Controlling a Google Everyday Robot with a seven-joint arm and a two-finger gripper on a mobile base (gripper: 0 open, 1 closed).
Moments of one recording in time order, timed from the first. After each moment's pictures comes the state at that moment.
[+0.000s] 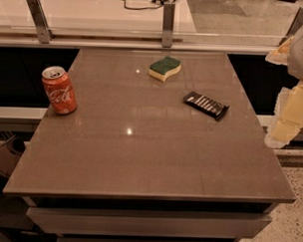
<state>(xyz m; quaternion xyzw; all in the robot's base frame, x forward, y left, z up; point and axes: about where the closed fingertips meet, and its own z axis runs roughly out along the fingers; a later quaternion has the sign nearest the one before) 0.439 -0.214 0.985 -0.60 0.78 -0.04 0.17</state>
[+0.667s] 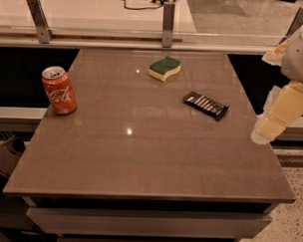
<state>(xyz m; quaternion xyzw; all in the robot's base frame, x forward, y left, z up) 0.450 -0.205 0.979 -0.57 0.79 -0.02 0.21</state>
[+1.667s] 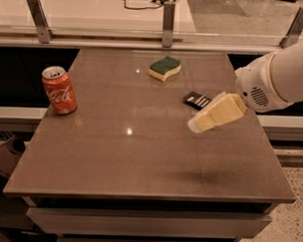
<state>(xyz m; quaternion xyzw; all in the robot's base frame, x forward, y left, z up) 0.494 -0.141 0.939 -0.41 0.83 0.07 0.37</state>
